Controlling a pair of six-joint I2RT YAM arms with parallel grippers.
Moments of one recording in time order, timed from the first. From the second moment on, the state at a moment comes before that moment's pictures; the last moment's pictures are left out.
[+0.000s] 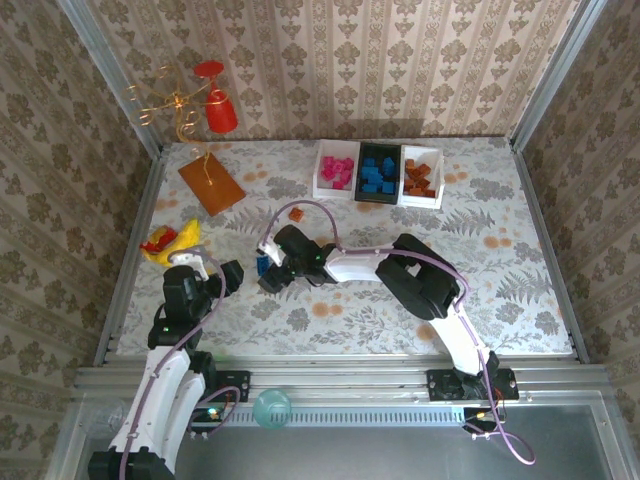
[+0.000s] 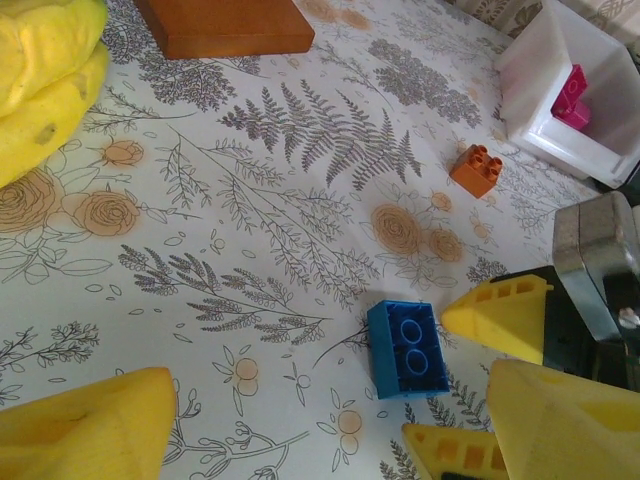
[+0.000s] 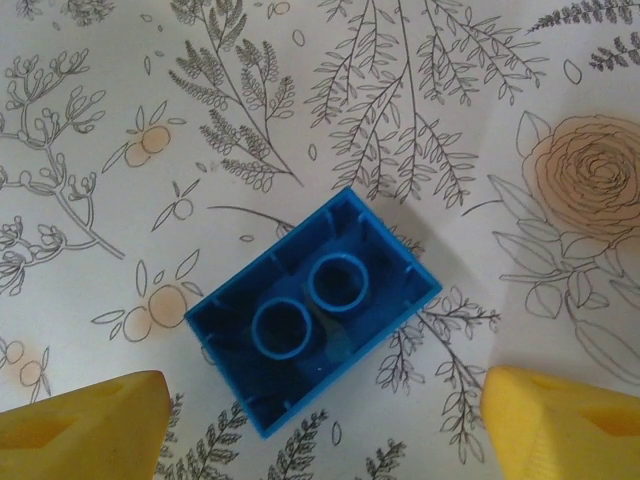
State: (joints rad) left arm -0.08 0.53 0.24 -0.20 0.17 -0.40; right arm 0.90 2.20 1.43 0.02 -0.12 -0.01
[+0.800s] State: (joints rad) left arm -0.08 0.55 0.23 -0.18 0.22 -0.42; right arm 0.79 2.26 1.50 0.05 -0.22 0.06
